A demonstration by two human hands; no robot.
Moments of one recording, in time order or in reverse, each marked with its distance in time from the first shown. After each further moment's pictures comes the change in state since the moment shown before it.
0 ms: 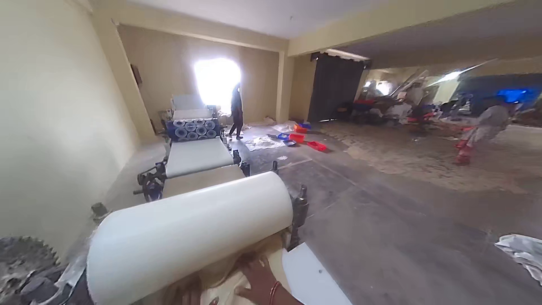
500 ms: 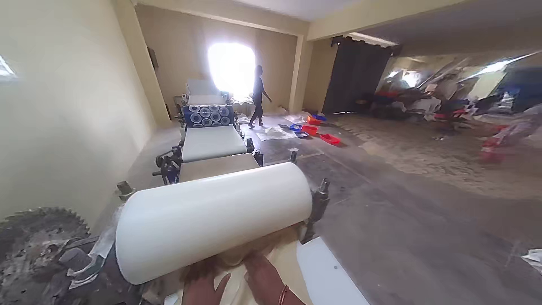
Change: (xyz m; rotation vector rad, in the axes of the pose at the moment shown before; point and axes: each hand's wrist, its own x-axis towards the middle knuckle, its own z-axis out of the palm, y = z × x) left_hand 0.019 -0.013 0.007 0.045 -0.059 -0.069; right_hand 0.002 -0.034 0.016 -0.030 0.142 -0.149
